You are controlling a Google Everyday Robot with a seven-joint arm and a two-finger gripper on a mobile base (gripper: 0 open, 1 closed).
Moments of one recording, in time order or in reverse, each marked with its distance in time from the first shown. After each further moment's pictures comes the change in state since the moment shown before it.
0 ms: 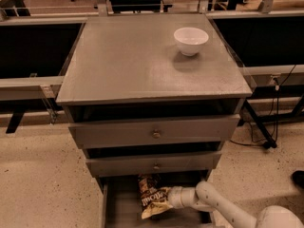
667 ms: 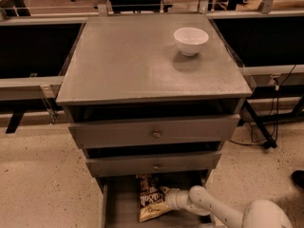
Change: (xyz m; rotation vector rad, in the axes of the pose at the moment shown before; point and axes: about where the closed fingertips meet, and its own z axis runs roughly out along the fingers) arm 0.049 -0.015 0.030 0.129 0.125 0.220
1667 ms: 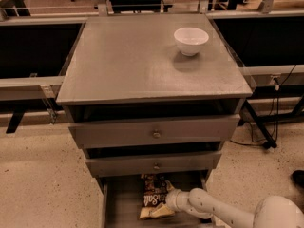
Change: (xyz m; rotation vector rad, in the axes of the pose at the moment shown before) arm -0.015 0.006 -0.026 0.094 0.060 -0.063
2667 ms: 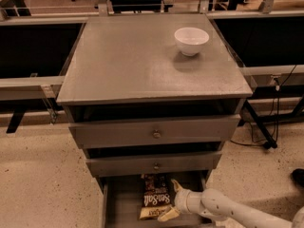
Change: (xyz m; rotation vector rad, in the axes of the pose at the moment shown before) arm -0.043 0.022 -0.091 -0.027 -0.010 -0.076
